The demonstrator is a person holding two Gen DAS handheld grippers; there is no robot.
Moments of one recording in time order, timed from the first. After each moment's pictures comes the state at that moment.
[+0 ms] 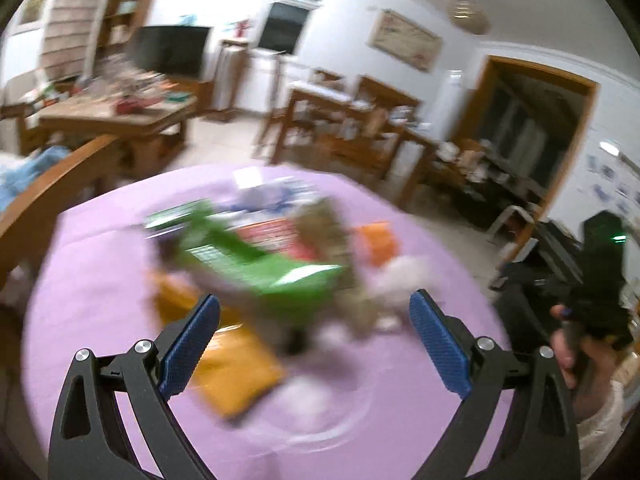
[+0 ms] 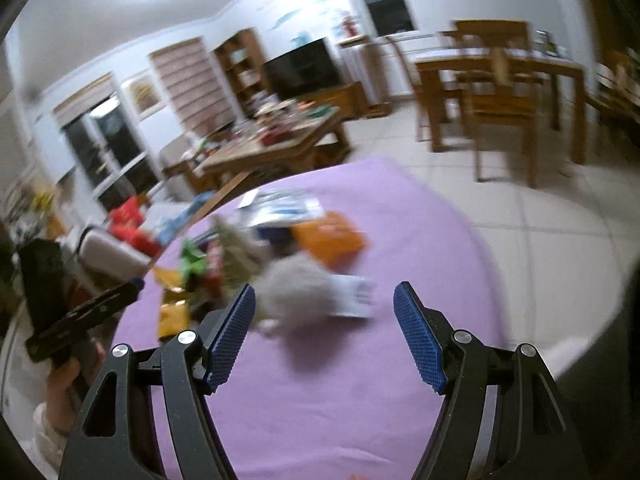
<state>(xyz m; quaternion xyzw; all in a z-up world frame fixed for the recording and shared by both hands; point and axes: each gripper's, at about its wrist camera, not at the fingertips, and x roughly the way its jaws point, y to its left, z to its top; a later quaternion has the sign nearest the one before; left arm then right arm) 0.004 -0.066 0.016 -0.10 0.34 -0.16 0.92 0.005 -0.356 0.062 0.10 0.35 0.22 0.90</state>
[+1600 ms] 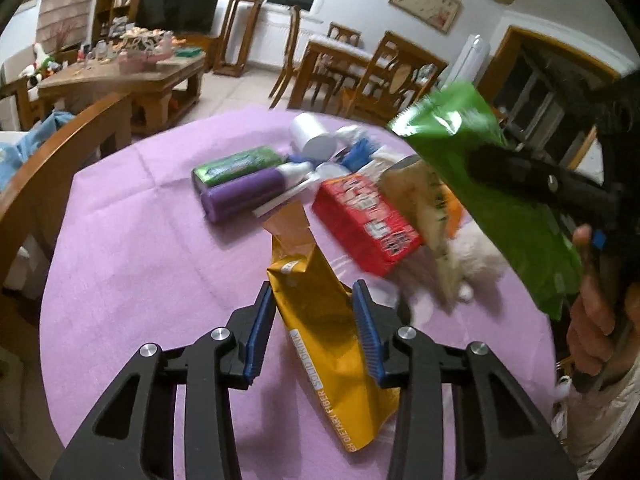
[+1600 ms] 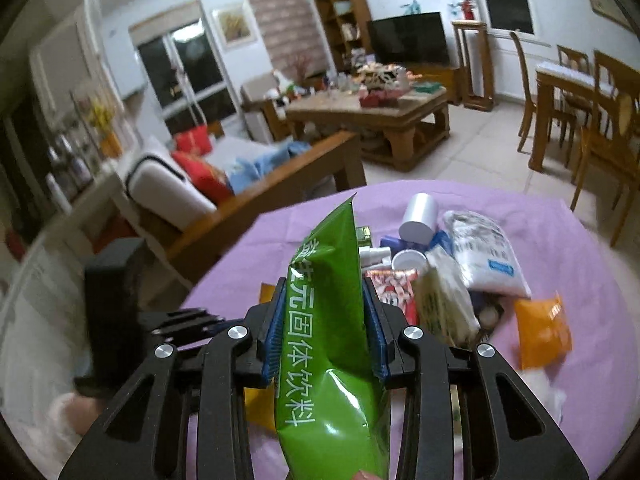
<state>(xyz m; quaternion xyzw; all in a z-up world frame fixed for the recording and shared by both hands) 0.042 -0.025 -0.018 -0.09 0.40 -0.18 0.89 0.073 -0.208 0.071 0.04 0.37 0.35 0.86</state>
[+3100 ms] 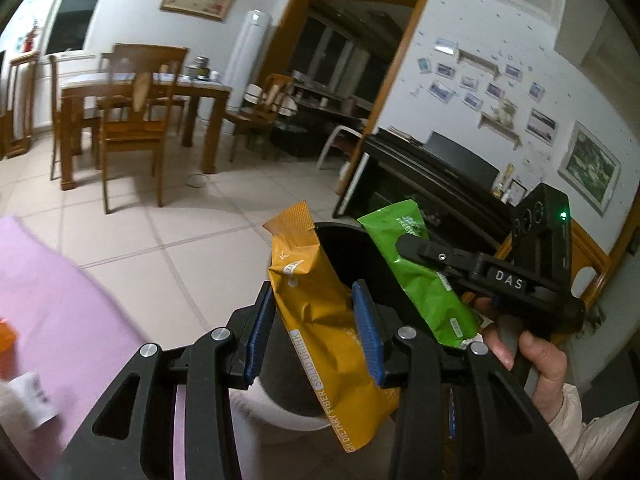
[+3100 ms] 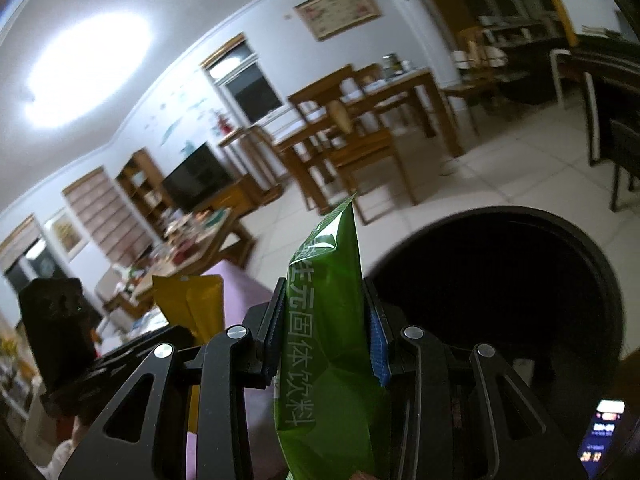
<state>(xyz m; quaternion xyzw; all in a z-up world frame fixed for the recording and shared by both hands) 0.013 -0.414 0.024 0.00 0.32 -0.52 0.79 -0.147 -0.721 0.029 0.28 0.24 -0.03 0.93</state>
